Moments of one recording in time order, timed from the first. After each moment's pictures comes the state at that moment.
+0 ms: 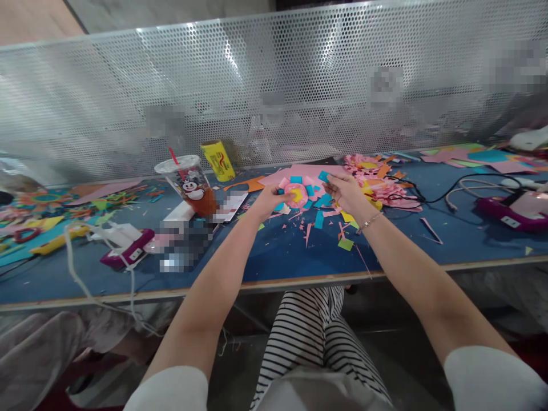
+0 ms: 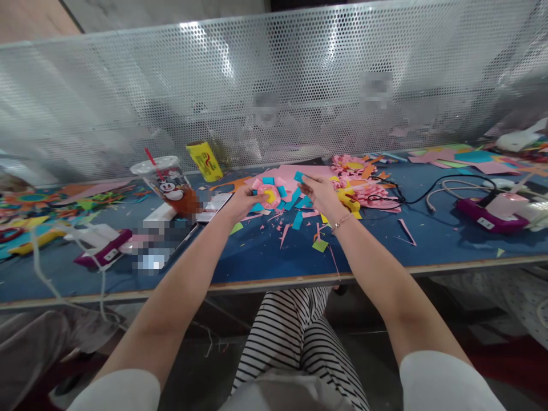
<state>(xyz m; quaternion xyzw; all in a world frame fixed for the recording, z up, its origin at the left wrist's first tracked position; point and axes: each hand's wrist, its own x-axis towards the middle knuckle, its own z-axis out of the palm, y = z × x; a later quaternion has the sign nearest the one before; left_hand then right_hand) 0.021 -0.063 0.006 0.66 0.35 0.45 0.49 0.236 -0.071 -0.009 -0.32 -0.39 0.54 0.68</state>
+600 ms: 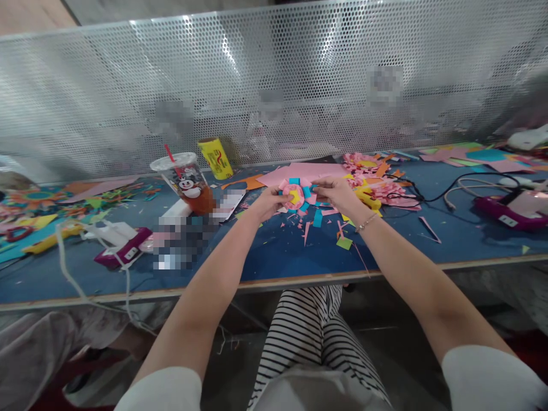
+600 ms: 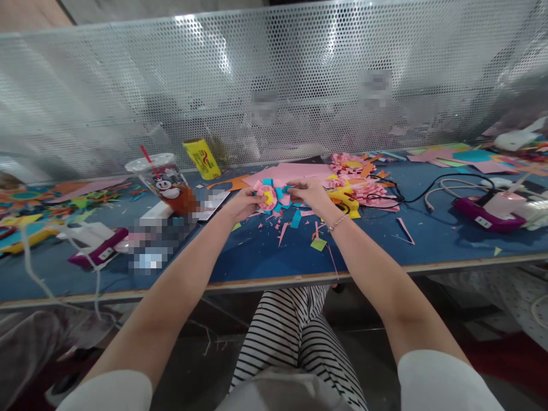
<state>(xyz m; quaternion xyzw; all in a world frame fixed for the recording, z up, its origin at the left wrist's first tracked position) 0.020 -0.052 -0.008 0.58 0.32 0.43 0.62 0.231 -0.074 -0.017 -0.37 -0.52 0.51 0.57</state>
